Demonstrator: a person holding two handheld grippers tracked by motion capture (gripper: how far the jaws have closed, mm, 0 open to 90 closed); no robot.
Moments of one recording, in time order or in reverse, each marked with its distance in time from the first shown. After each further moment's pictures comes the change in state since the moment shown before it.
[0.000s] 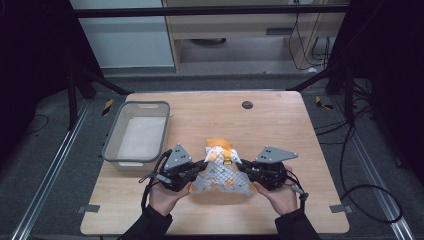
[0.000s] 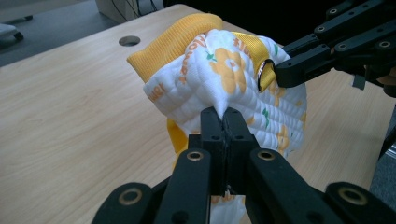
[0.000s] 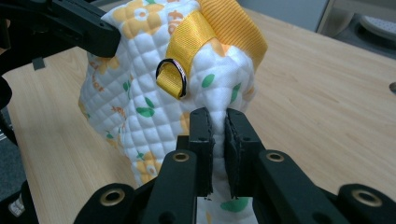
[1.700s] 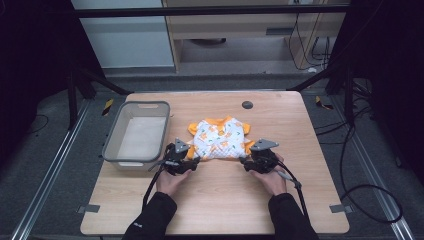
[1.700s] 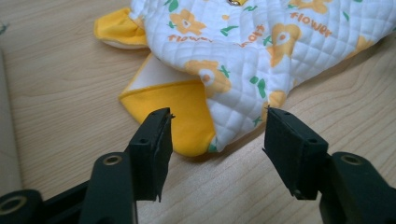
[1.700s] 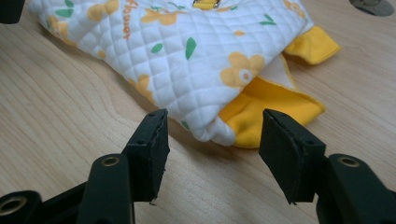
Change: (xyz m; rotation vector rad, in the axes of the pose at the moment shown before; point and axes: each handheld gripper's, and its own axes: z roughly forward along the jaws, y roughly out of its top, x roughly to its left) left arm 0.088 -0.069 0.098 0.186 0.243 -0.110; right arm -0.078 -0.057 0.095 0.172 -0.207 0.017
